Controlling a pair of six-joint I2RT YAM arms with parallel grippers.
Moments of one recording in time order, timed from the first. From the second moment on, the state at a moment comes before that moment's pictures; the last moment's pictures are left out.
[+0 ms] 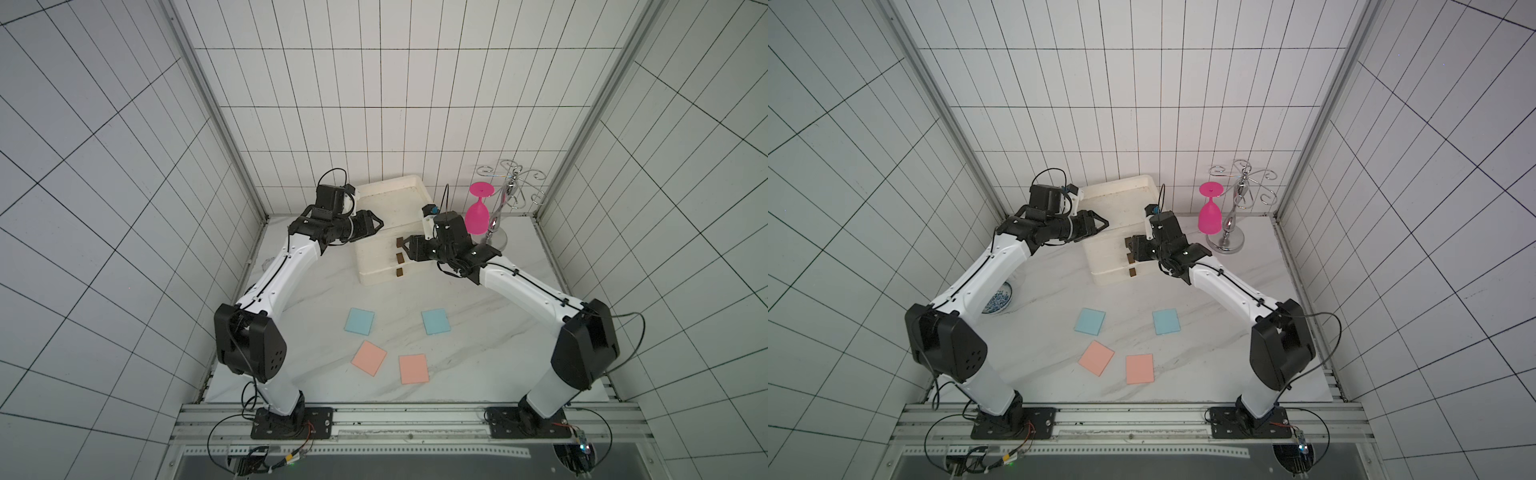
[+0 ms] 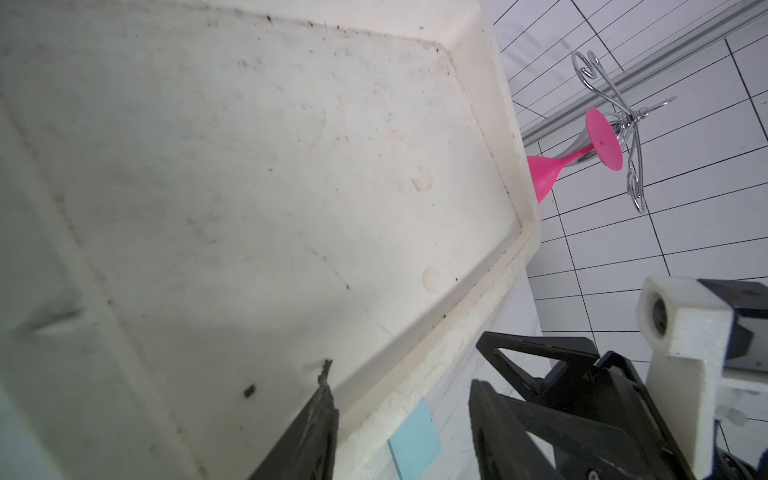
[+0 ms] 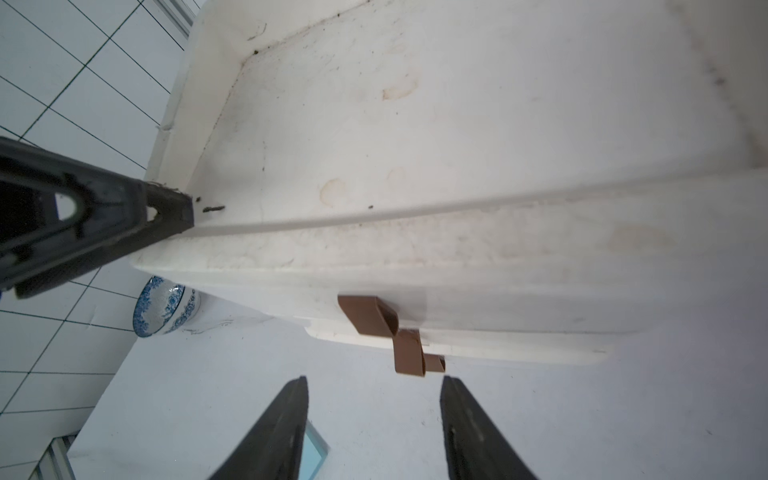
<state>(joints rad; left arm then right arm) -0.29 1.66 1.63 -0.62 0.45 -0.51 0.70 1.62 1.38 -0.30 -0.09 0.38</state>
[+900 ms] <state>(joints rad) -0.27 1.63 1.64 -0.62 0.28 -0.52 0.78 1.71 1.07 -0.03 0.03 0.37</state>
